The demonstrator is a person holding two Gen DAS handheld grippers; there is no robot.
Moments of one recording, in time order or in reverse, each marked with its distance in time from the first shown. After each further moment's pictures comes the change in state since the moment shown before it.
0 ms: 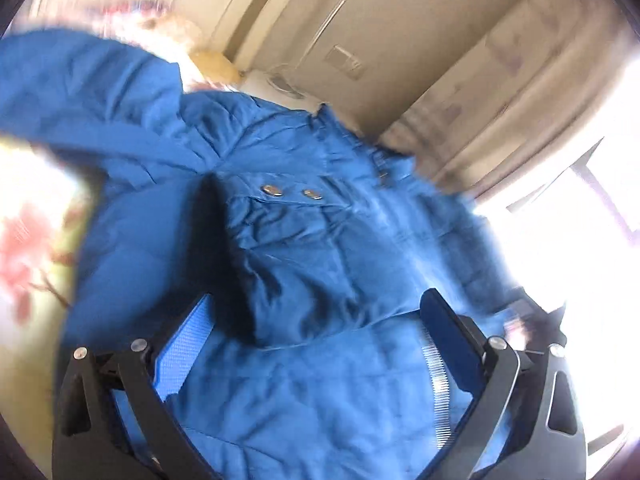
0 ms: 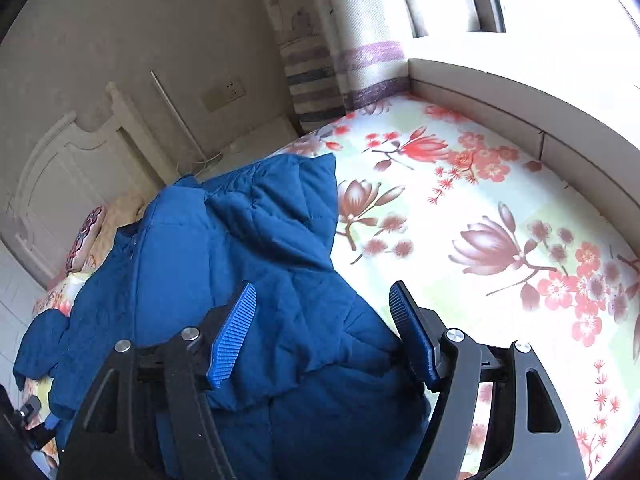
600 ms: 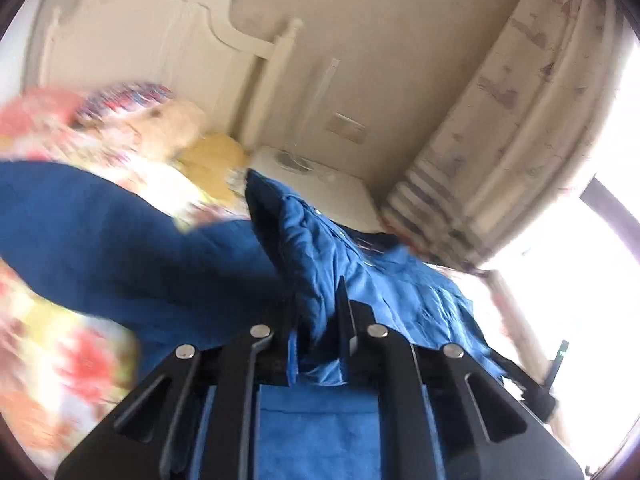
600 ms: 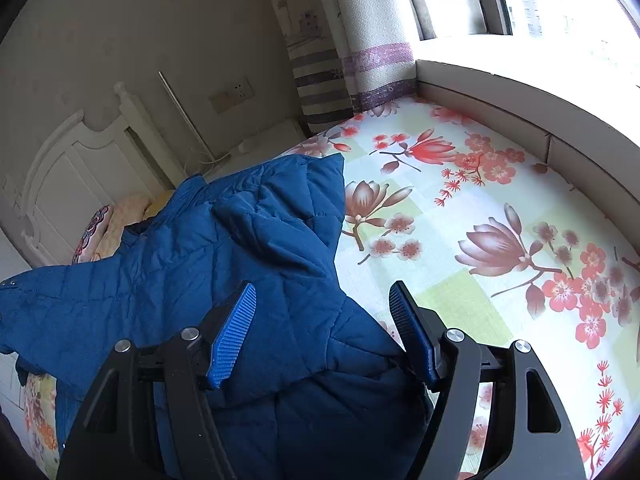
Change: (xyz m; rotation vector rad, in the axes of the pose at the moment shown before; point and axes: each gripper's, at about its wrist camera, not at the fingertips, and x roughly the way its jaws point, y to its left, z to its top) left arm -0.045 -0.078 0.086 0.174 -0.179 0.230; right arm 0.001 0.011 -0.017 -0.014 -0.017 0.020
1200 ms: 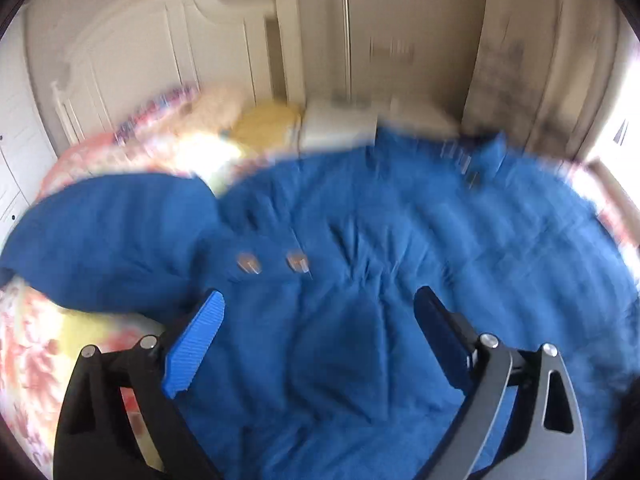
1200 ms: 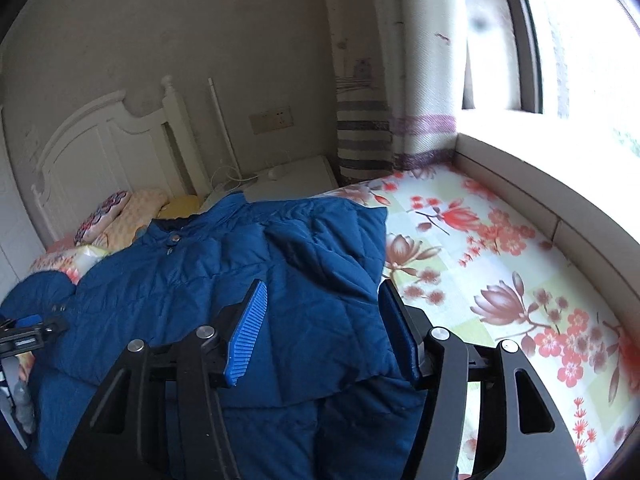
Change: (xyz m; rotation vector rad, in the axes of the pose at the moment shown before) left arm 0.124 -0.018 -0.058 0.262 0.224 0.363; right arm -0.031 0.047 -0.008 -0.251 -0.149 0.007
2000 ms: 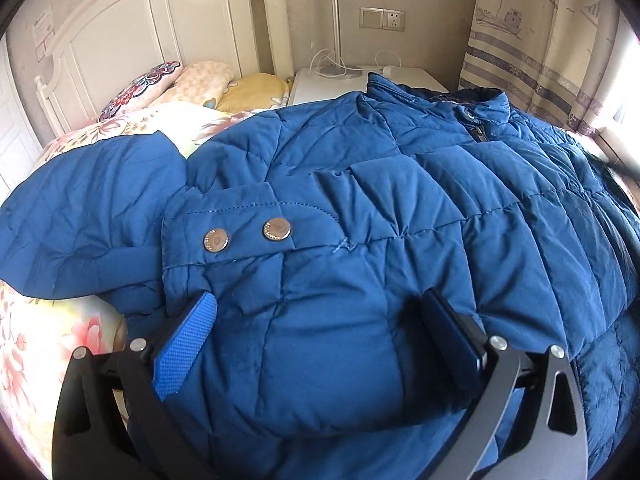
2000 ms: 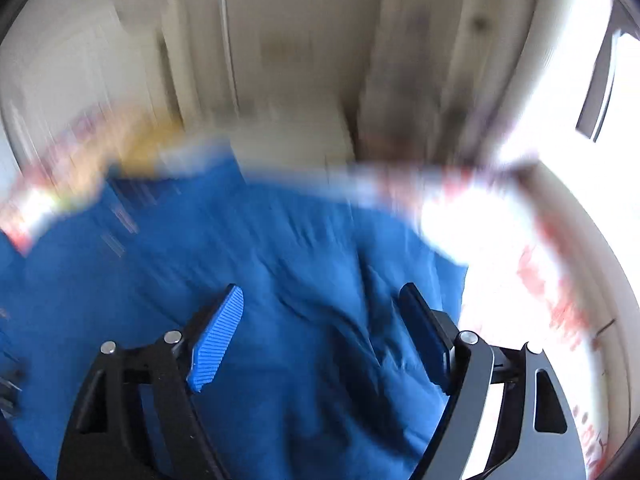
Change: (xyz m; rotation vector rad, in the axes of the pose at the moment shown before) left arm 0.012 -0.002 -0.019 0.028 0.006 -0.031; right arm 0.171 0.038 0.060 -0.143 0.346 -0.062
